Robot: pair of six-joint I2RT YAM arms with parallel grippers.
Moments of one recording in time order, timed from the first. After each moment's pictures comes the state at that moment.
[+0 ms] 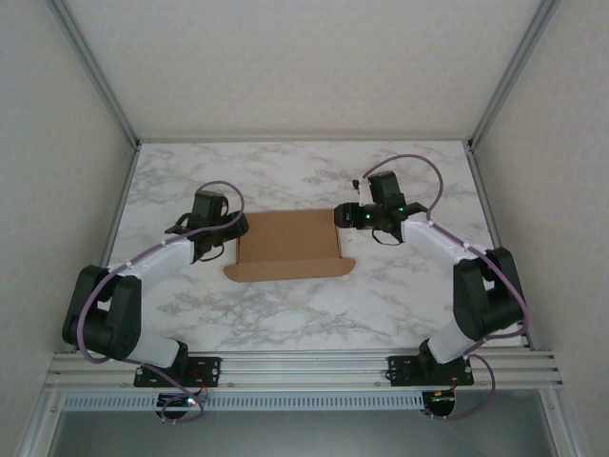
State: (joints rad) left arm -0.24 1.45 0.80 -0.17 0.01 -0.58; right arm 0.40 1.60 1.05 -0.31 -0.28 0.29
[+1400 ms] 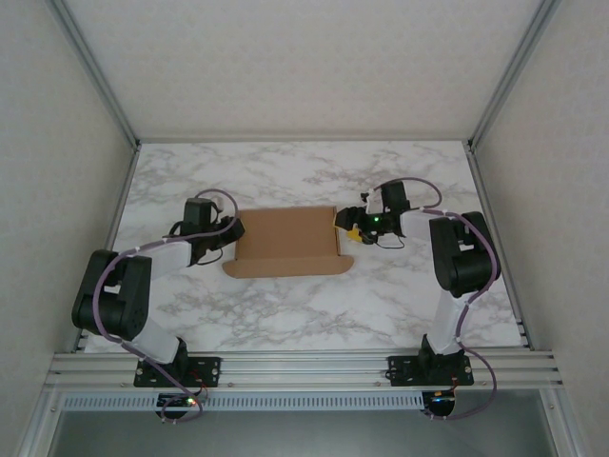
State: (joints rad) left arm -0.12 1.58 0.69 0.10 0.30 -0.61; right arm 0.24 1.90 1.01 -0.08 -0.78 0.54
